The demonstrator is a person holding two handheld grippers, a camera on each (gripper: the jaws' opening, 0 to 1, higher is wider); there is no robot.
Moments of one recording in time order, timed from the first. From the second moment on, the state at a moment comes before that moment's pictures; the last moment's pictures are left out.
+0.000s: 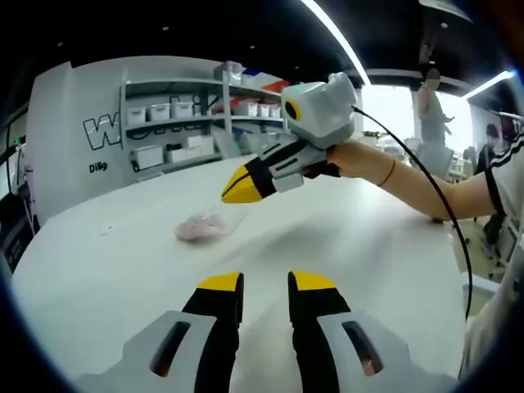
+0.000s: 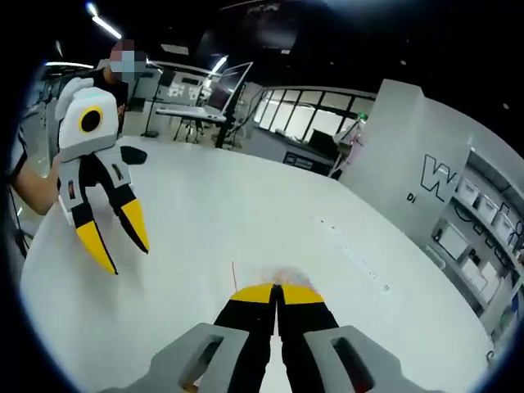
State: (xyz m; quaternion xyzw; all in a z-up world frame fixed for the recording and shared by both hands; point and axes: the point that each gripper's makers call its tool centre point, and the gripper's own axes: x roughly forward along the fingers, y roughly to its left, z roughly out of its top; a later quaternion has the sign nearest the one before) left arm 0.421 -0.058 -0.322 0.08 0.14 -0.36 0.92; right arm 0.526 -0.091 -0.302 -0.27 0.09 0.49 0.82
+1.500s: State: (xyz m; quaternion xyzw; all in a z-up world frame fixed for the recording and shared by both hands) left arm 0.420 -0.055 -0.323 0.08 0.14 -0.35 0.92; right arm 0.490 -0.115 -0.317 -0.22 0.12 0.50 0.83
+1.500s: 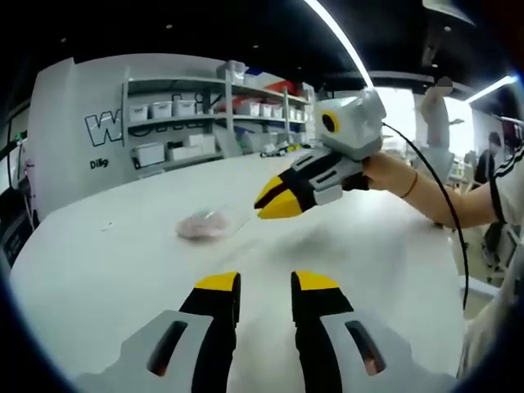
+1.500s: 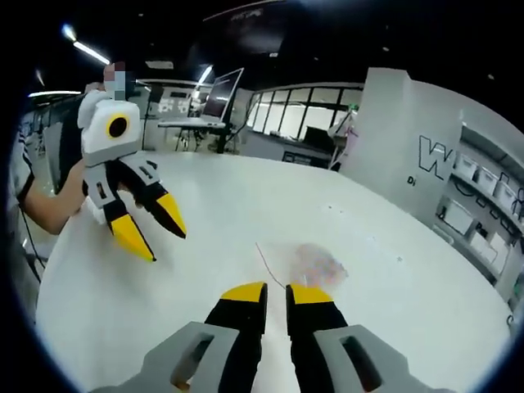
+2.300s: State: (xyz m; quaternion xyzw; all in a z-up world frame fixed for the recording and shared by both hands) left arm 0.421 -0.057 -0.321 0.06 0.15 -0.36 0.92; right arm 0.472 -0.127 -0.316 -0.20 0.11 0.49 0.84
